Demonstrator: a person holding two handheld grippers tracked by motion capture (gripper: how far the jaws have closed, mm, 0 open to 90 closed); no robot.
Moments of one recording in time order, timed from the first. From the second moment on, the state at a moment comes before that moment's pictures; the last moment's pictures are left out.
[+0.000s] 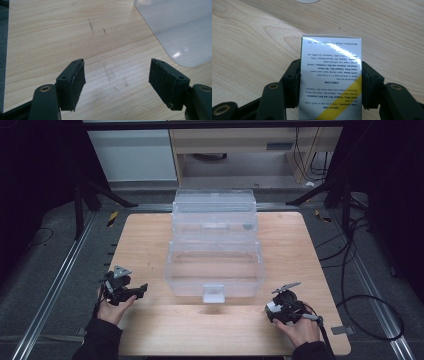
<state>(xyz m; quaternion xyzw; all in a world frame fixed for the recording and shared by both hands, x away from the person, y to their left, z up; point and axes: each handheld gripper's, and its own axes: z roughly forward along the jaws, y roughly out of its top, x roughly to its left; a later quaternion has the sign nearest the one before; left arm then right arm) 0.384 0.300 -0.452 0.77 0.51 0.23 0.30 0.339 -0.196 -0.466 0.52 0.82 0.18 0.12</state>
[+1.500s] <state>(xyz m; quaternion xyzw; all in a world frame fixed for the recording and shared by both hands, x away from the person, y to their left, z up) 0.390 0.287 -0.410 0.76 0.48 0.24 0.36 0.366 -0.272 -0.437 0.52 0.74 0.34 0.26</state>
